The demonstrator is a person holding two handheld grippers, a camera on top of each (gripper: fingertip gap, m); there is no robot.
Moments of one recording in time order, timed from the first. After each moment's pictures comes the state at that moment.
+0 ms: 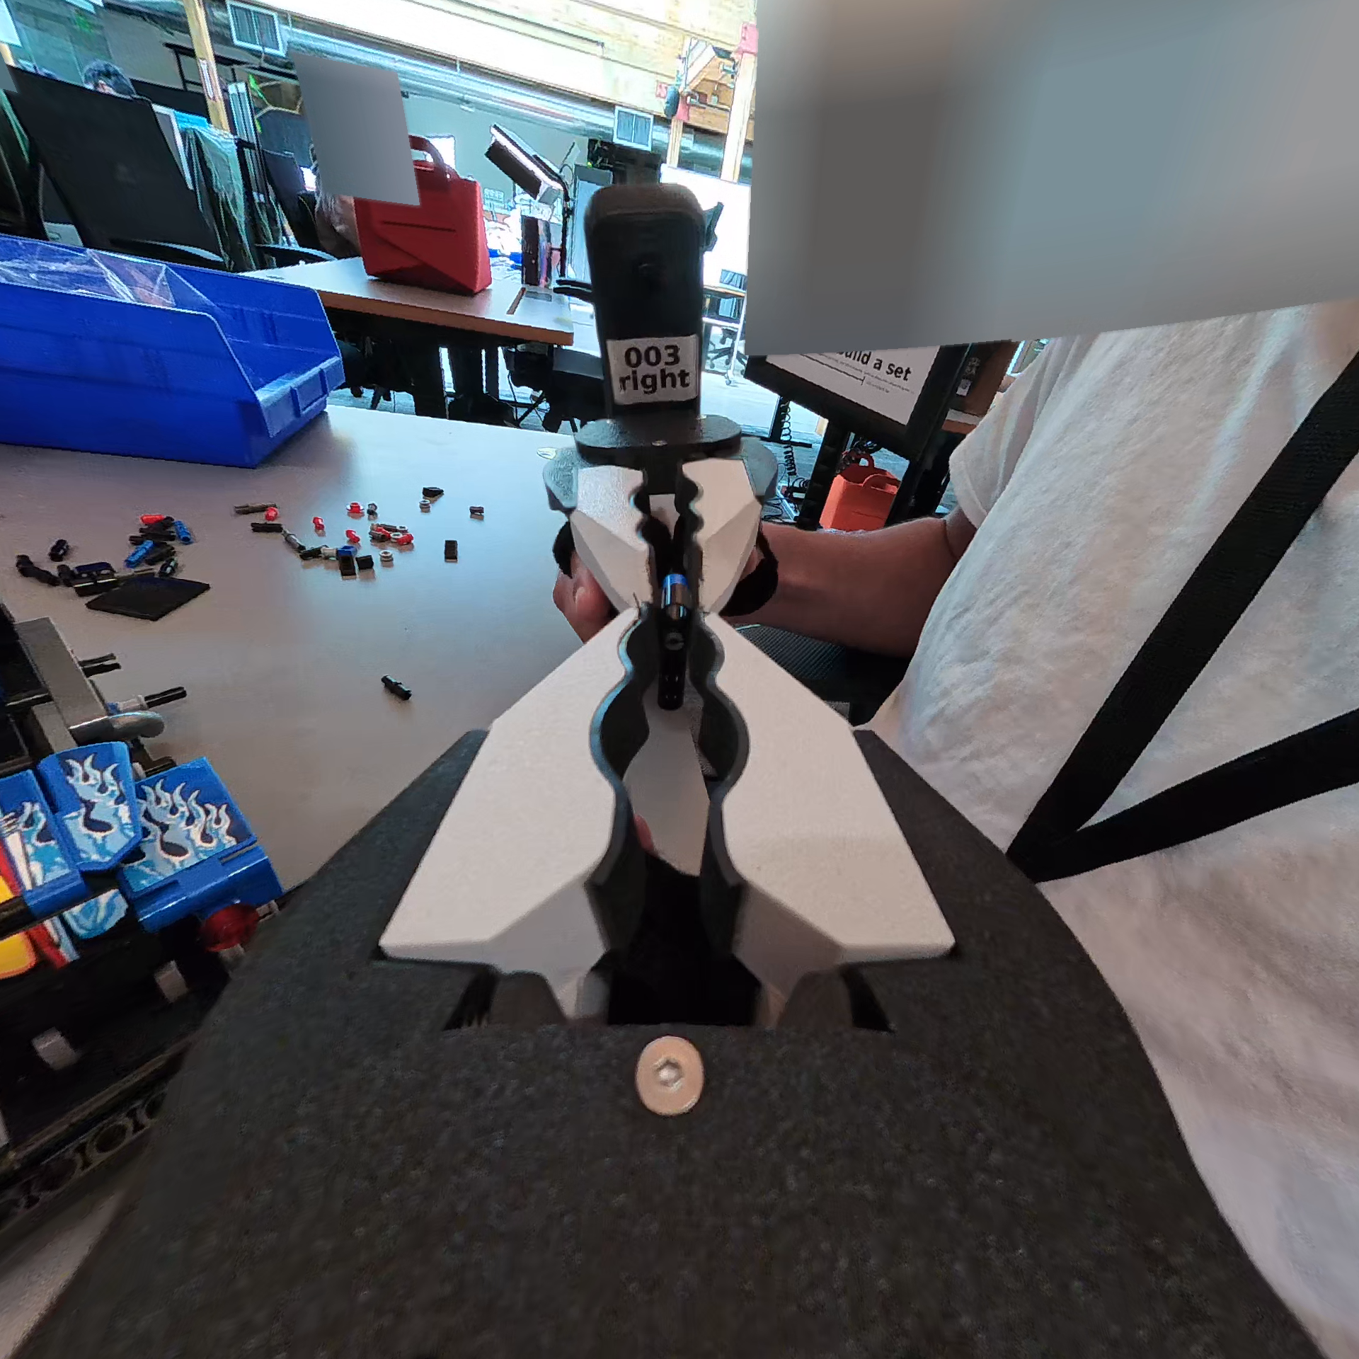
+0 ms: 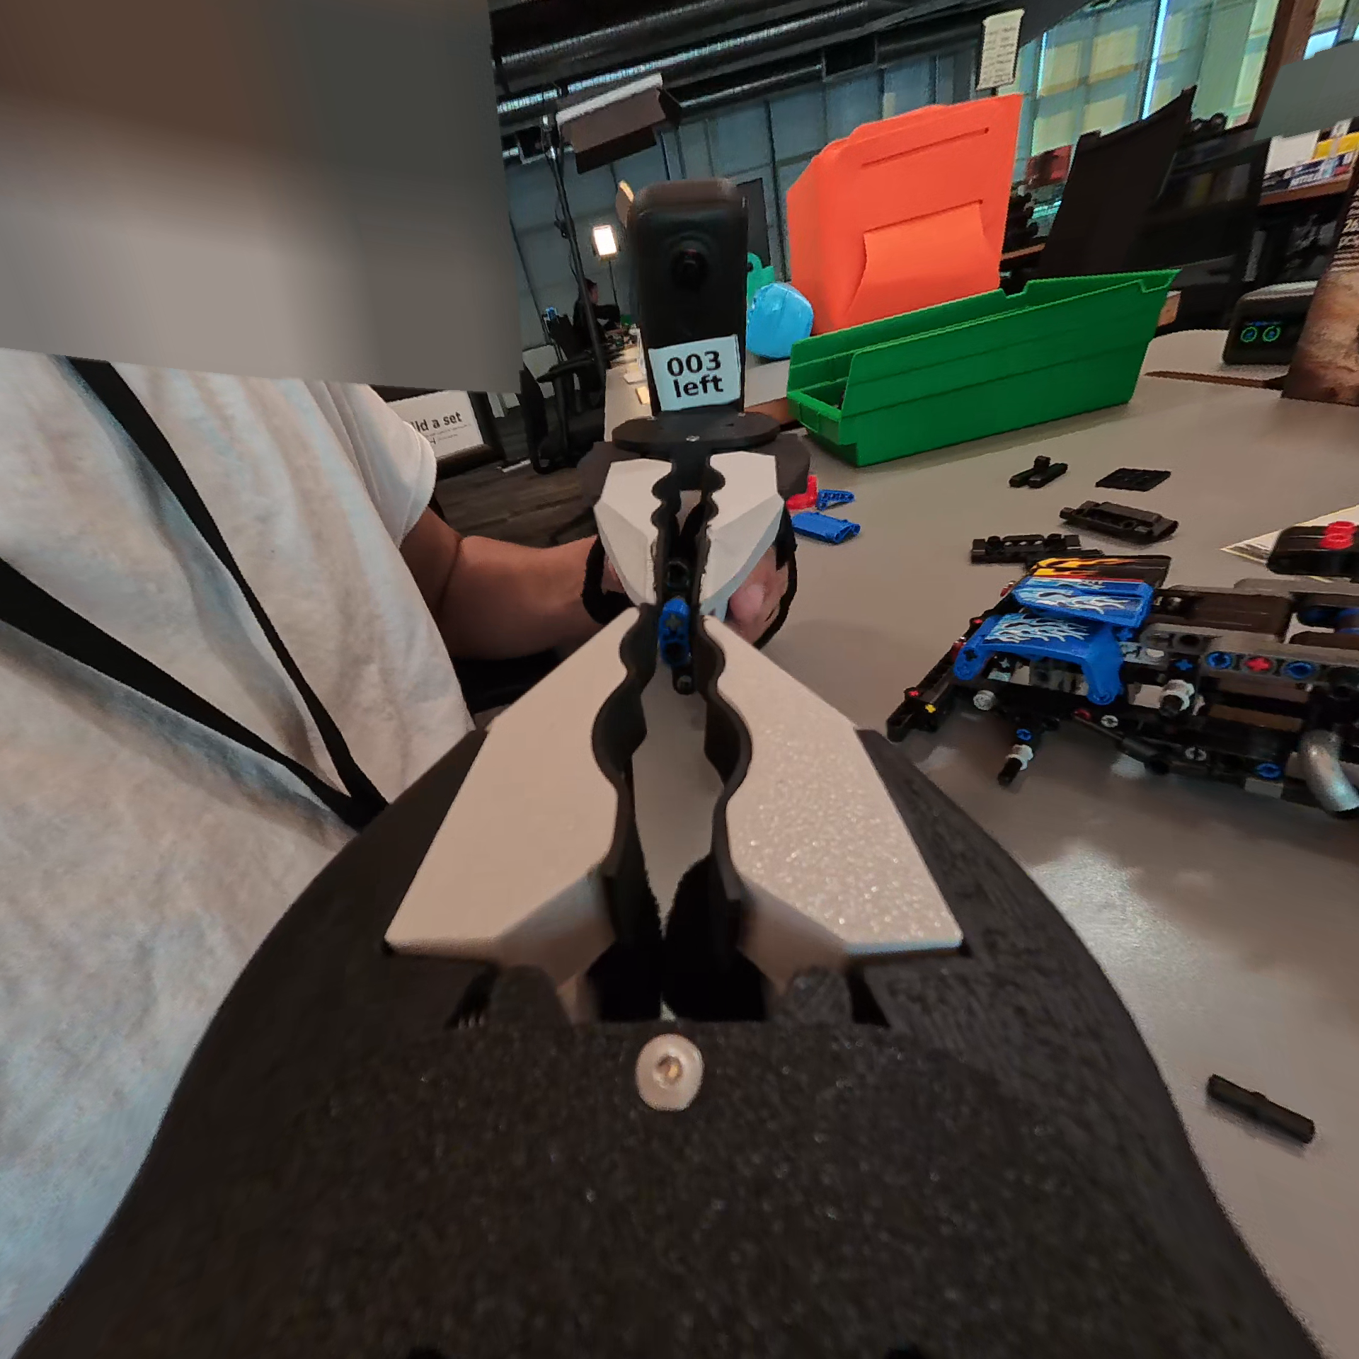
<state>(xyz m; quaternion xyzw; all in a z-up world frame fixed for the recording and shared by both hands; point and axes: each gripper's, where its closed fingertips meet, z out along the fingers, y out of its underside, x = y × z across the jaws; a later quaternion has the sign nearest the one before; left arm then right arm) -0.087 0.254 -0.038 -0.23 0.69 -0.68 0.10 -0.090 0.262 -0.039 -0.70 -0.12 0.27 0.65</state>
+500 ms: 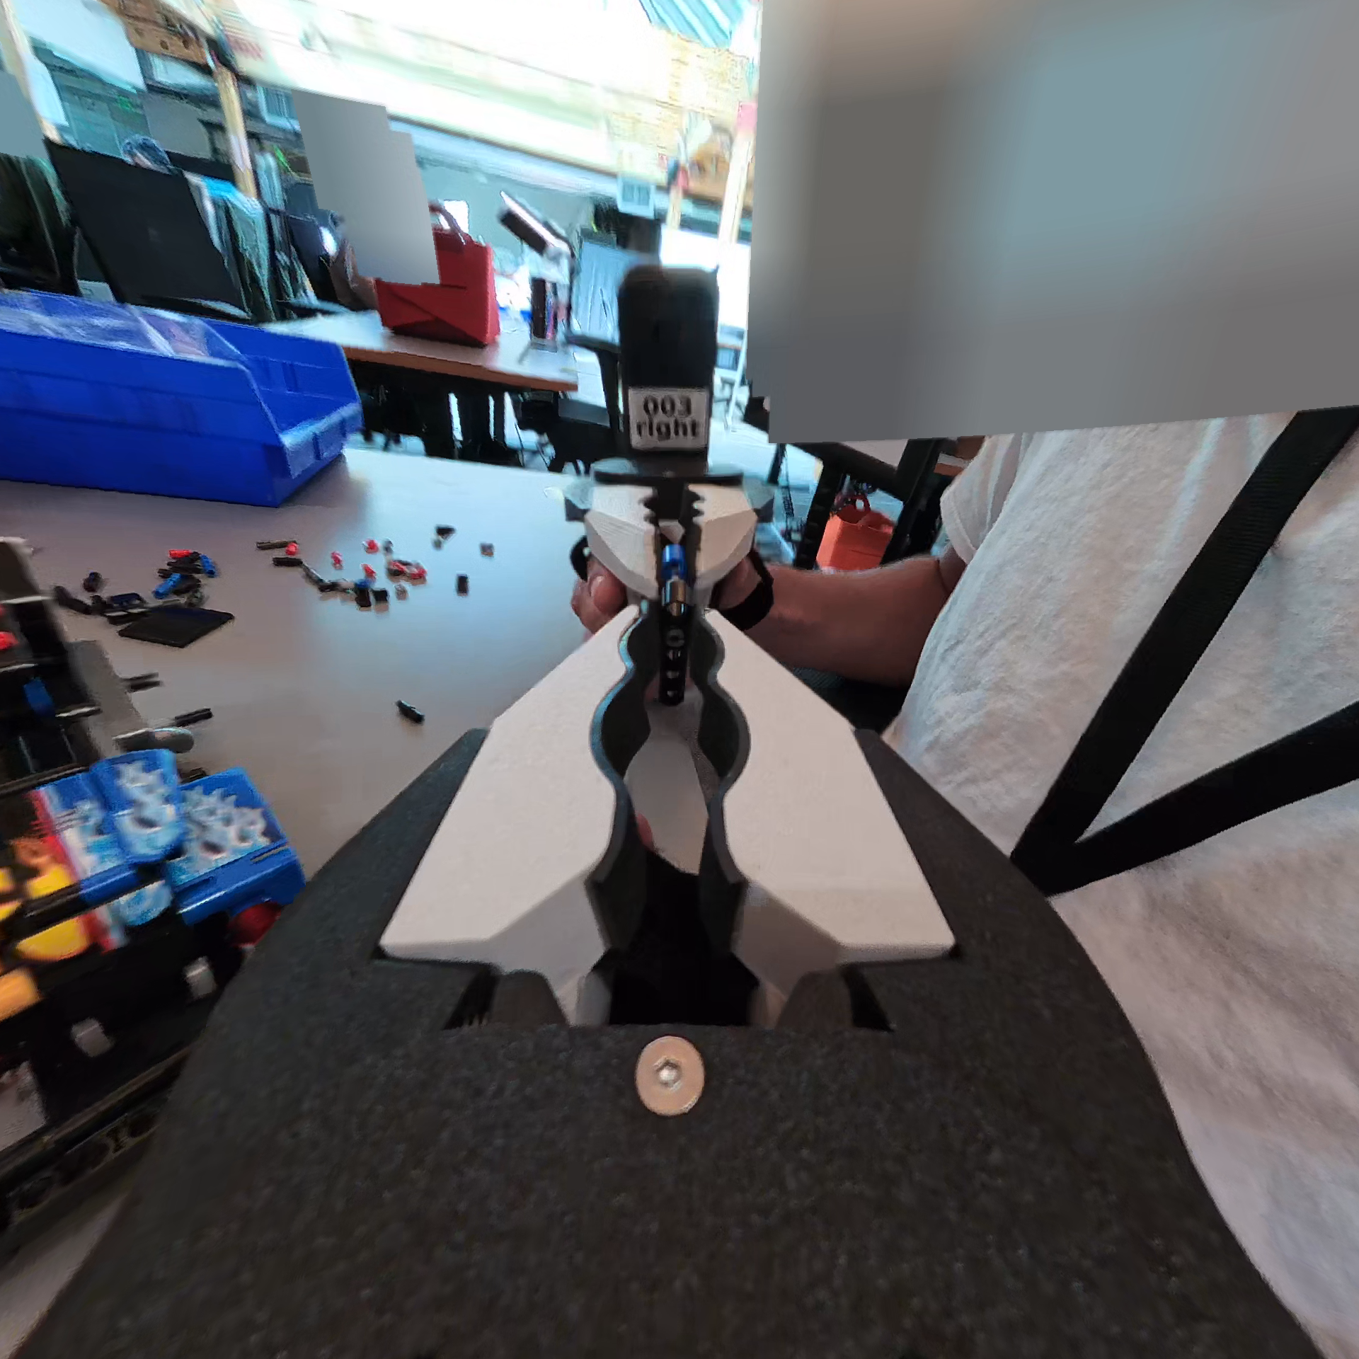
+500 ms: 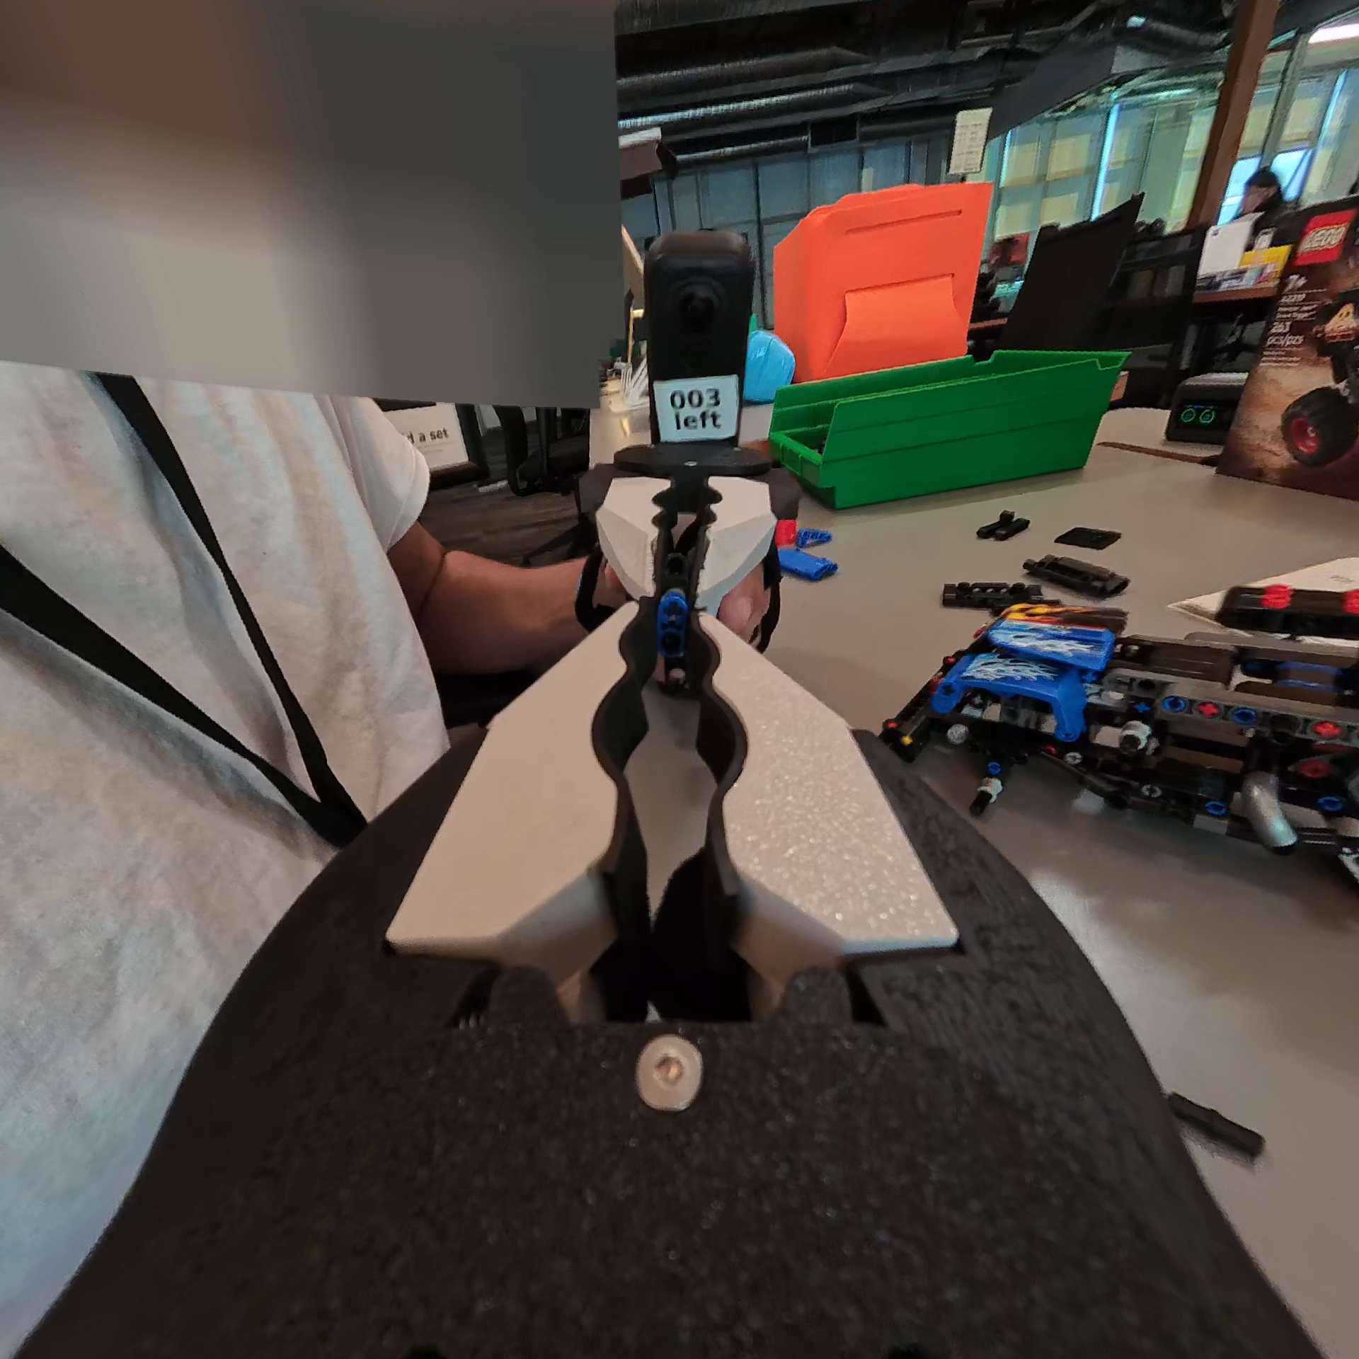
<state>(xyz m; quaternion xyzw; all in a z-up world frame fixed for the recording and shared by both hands) -0.089 0.262 -0.028 -0.23 0.67 -0.70 0.11 -0.088 0.259 -0.031 -0.68 -0.13 0.24 0.68</state>
